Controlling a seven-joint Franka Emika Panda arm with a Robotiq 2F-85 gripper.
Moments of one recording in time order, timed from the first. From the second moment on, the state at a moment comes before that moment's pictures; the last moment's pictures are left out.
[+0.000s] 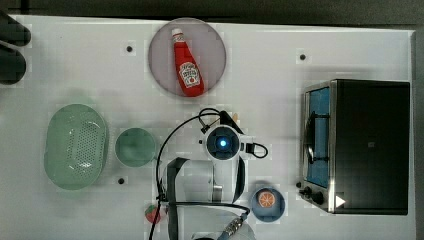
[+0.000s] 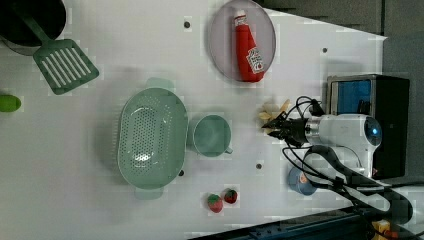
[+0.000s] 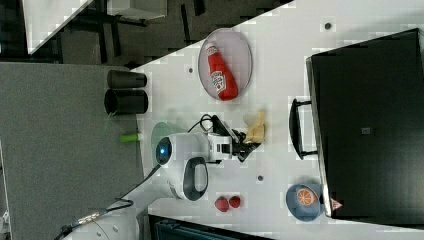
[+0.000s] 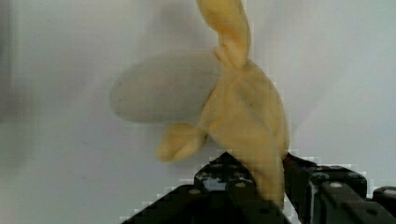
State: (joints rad) arm -0.01 0.36 0.00 -2.47 0.01 1.22 0.08
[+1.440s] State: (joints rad) arm -0.02 -0.23 0.22 -2.24 0.06 0.43 0.26
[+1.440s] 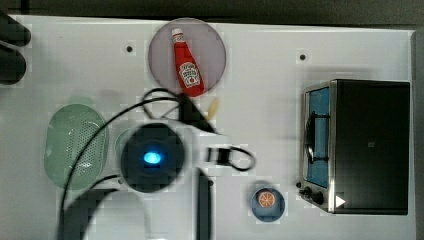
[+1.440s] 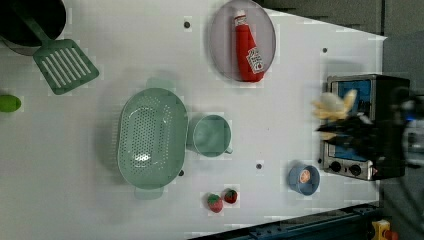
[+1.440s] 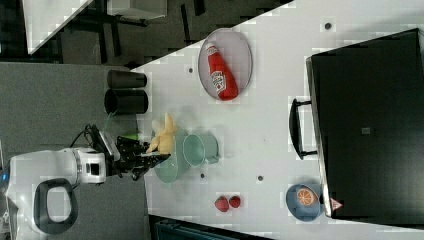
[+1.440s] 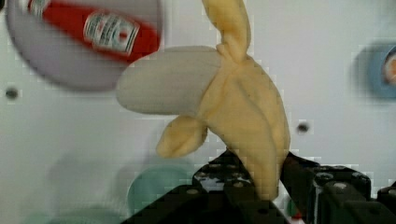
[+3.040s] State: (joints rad) arm 0.01 0.30 0.46 -2.34 -0.05 0.89 0.86
